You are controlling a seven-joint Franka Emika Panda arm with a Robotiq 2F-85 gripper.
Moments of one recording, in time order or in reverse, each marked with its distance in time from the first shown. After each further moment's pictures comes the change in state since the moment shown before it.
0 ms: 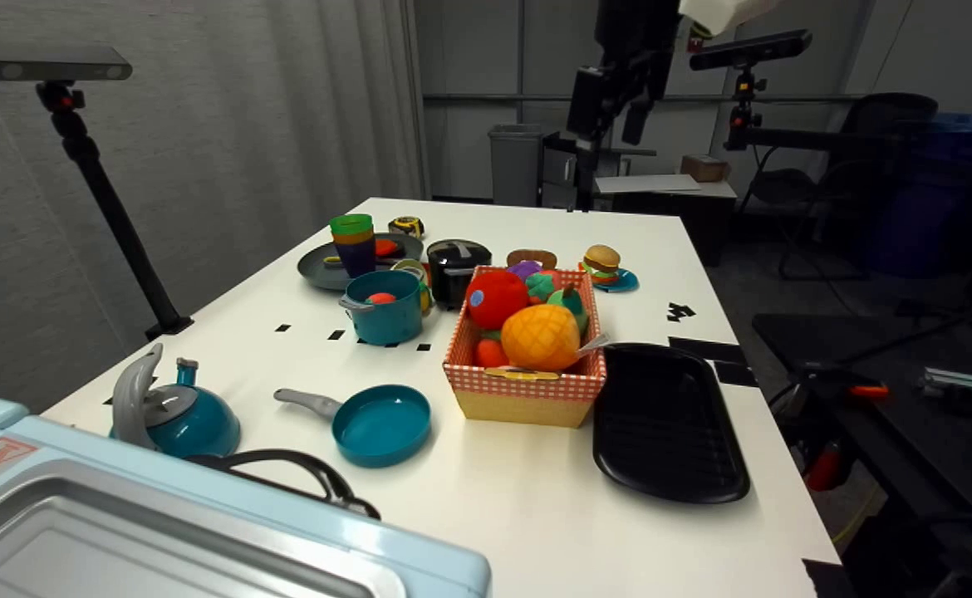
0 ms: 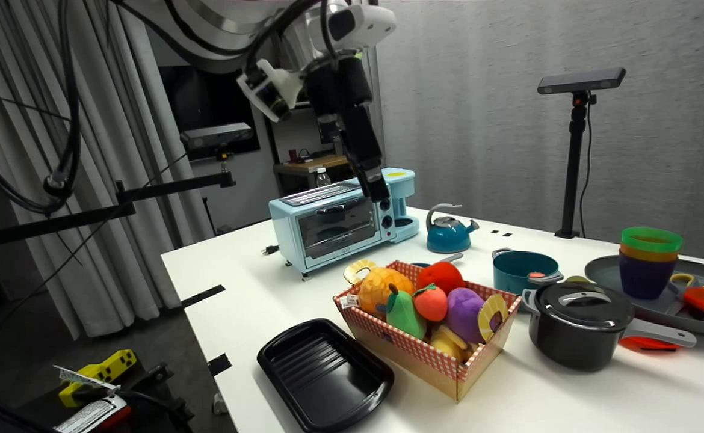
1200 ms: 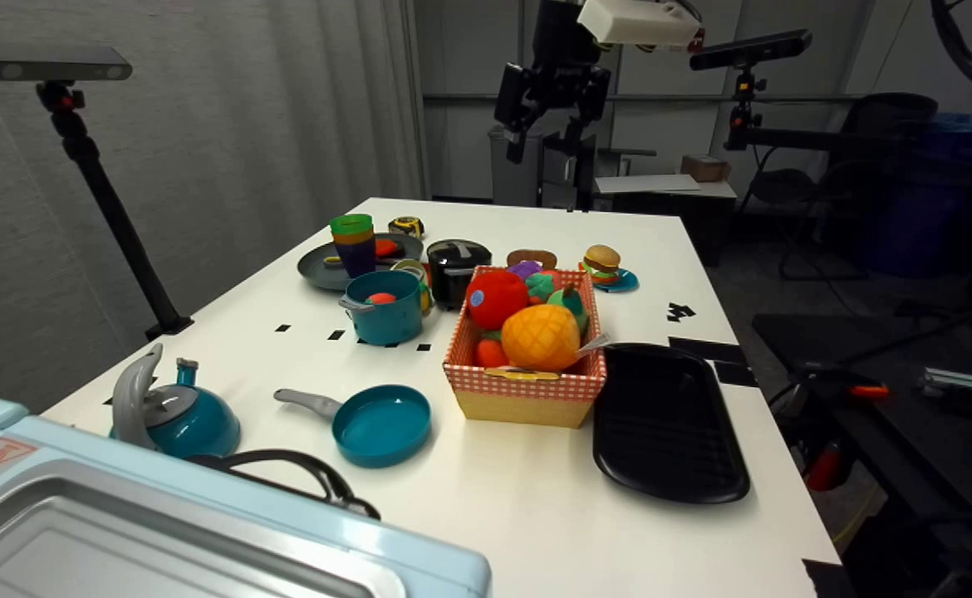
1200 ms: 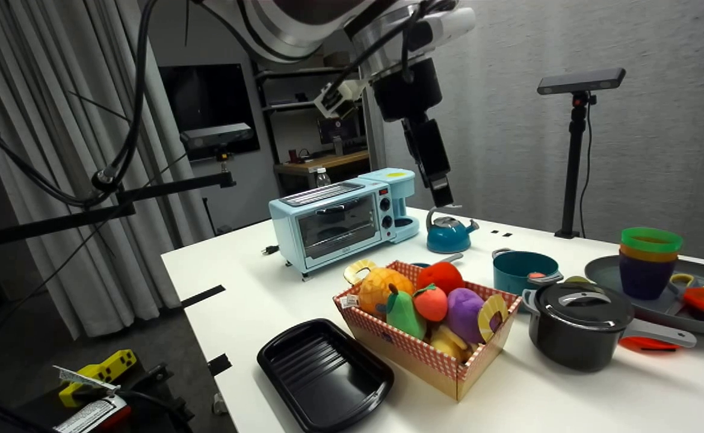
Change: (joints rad) arm 0.012 0.192 -0.105 0.163 0.232 0.151 -0.064
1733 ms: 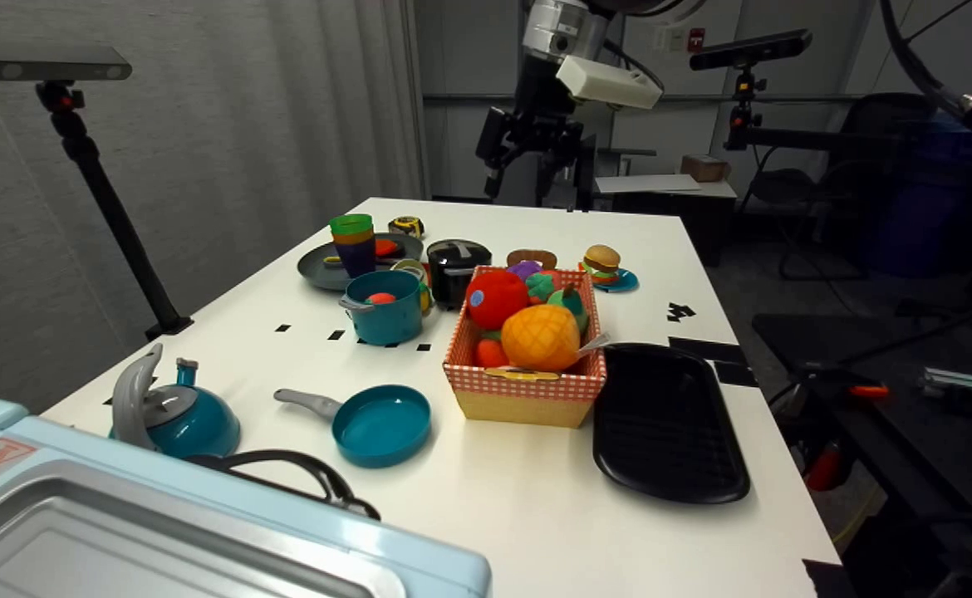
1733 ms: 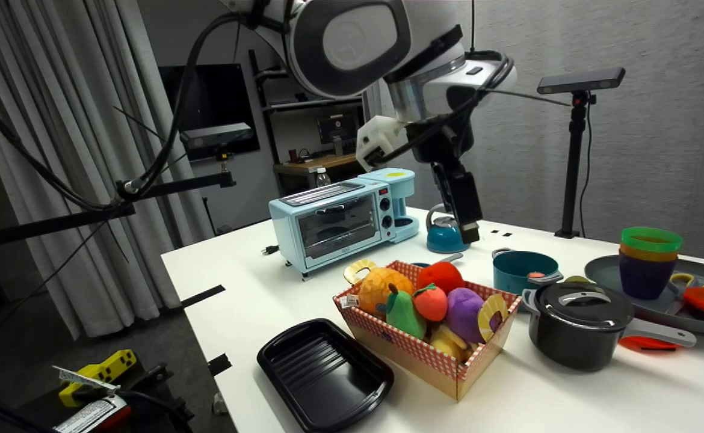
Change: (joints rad) arm -0.010 0.155 -0.030 0.036 0.292 0.158 -0.274
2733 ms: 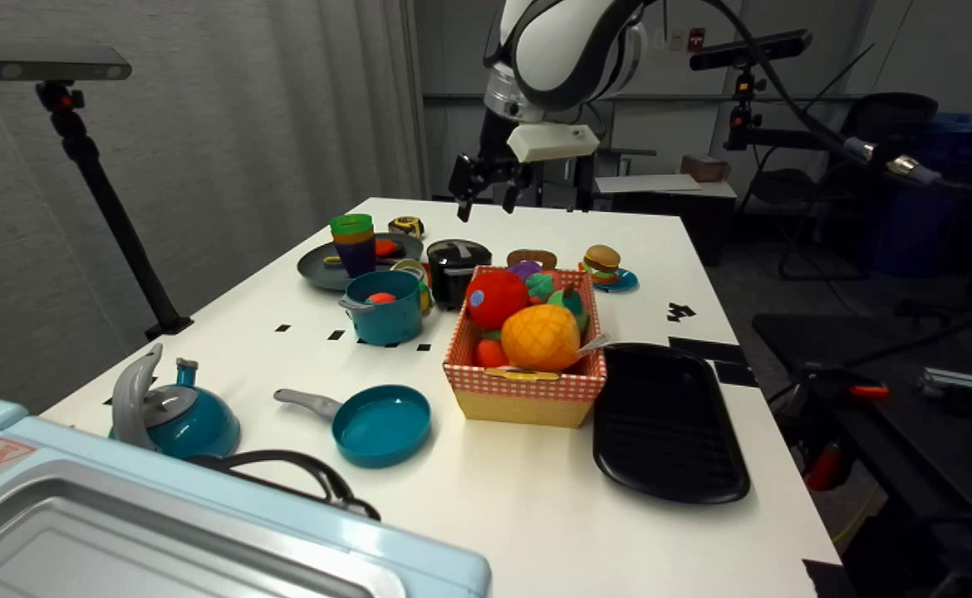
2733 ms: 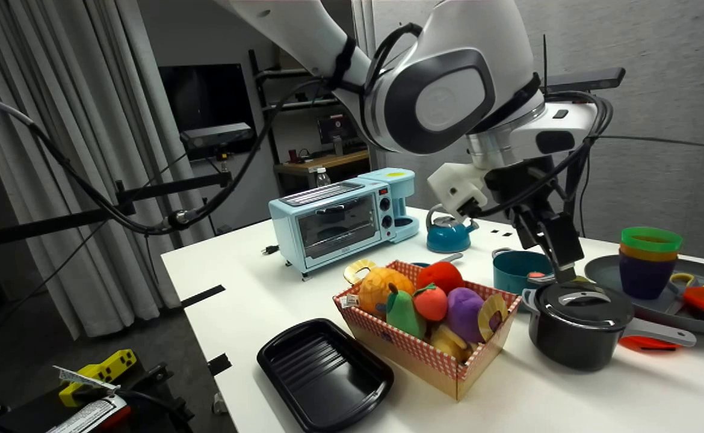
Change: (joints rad) arm -0.003 0.314 -0.081 0.259 -0.050 0.116 -0.021
